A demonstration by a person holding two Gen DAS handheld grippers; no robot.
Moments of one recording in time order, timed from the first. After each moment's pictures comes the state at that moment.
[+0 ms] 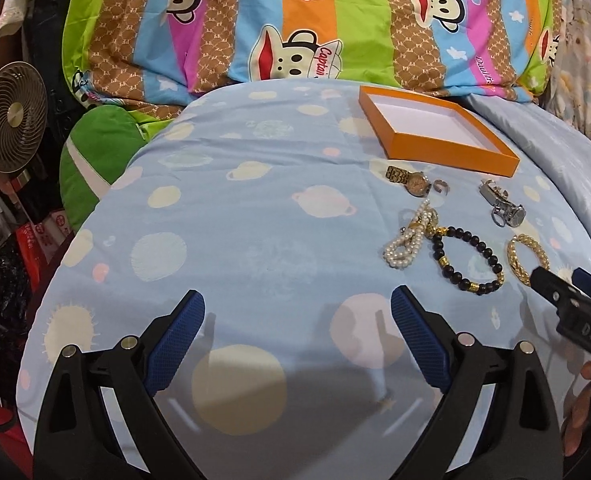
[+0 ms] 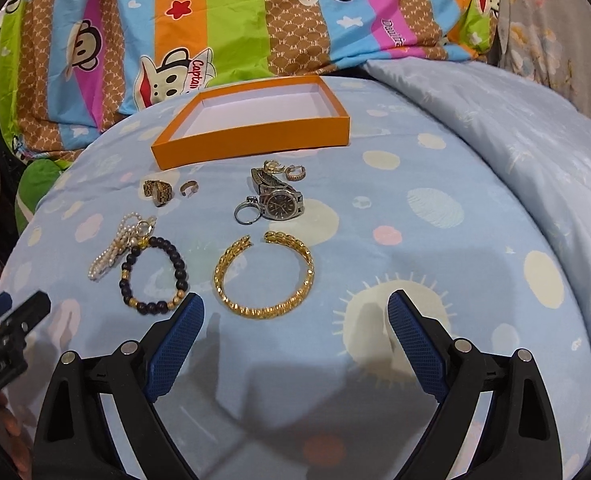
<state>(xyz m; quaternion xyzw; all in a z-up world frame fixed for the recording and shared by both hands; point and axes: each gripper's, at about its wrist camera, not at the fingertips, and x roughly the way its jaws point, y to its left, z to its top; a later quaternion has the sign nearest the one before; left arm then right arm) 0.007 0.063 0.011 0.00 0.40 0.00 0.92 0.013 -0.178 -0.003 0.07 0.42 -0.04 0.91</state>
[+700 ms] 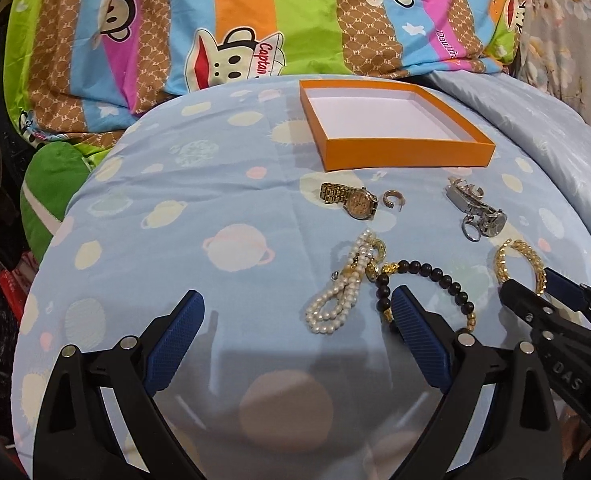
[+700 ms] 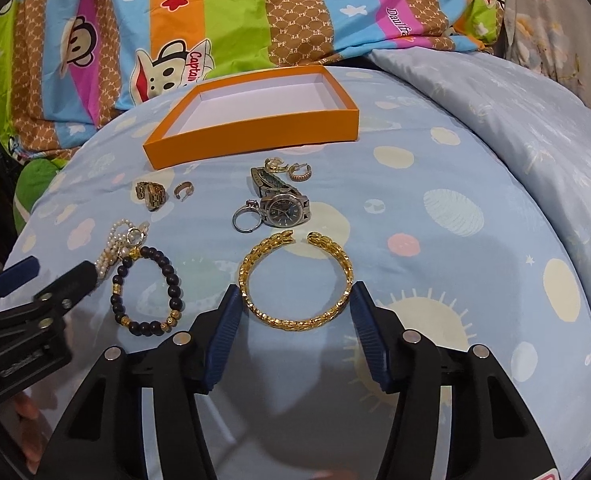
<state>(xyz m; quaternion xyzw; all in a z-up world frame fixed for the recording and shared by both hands) 0.059 0.009 0.006 0.04 0.42 -0.06 0.91 0.027 -0.179 -0.008 0.07 0.43 -0.03 0.90</state>
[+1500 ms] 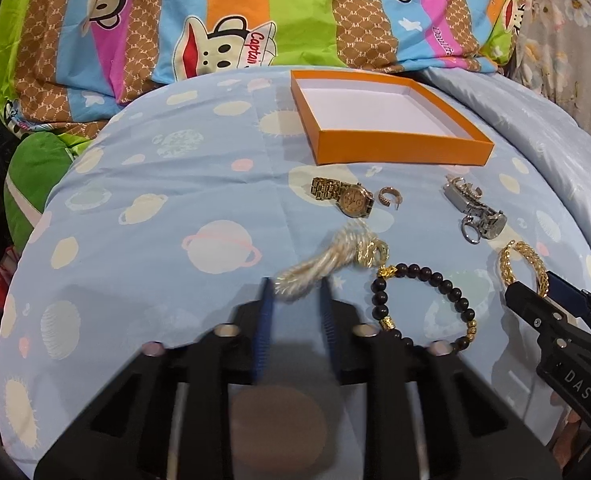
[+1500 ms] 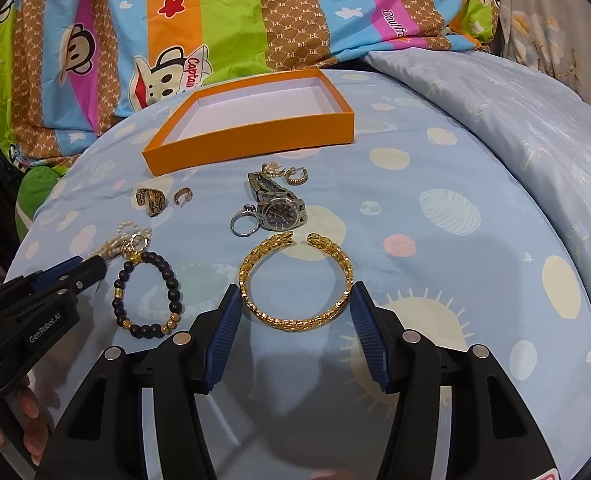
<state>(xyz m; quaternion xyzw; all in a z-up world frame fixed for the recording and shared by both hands) 0.067 0.011 0.002 0.02 0.43 -0.08 0.90 0.023 -0.182 -0.005 0.08 0.42 -0.03 0.91</state>
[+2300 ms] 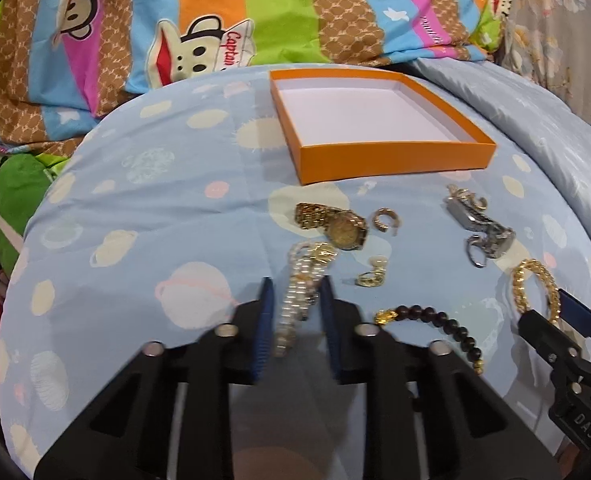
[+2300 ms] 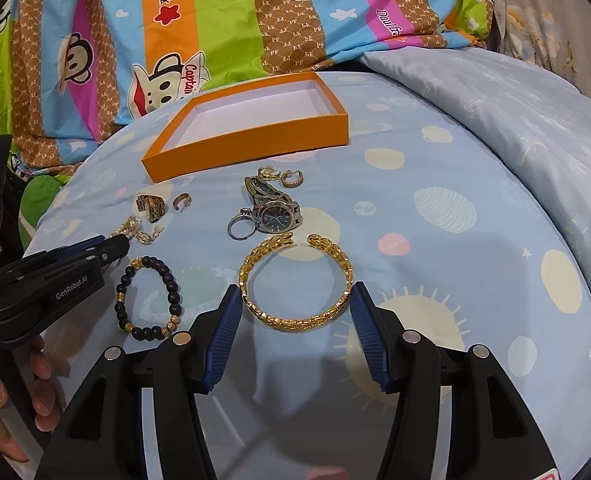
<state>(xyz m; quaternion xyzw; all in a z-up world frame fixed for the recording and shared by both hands) 0.099 -0.002 -0.002 0.05 0.43 -0.11 0.89 0.023 -0.185 -0.008 0.09 0.42 -0.03 0.90</state>
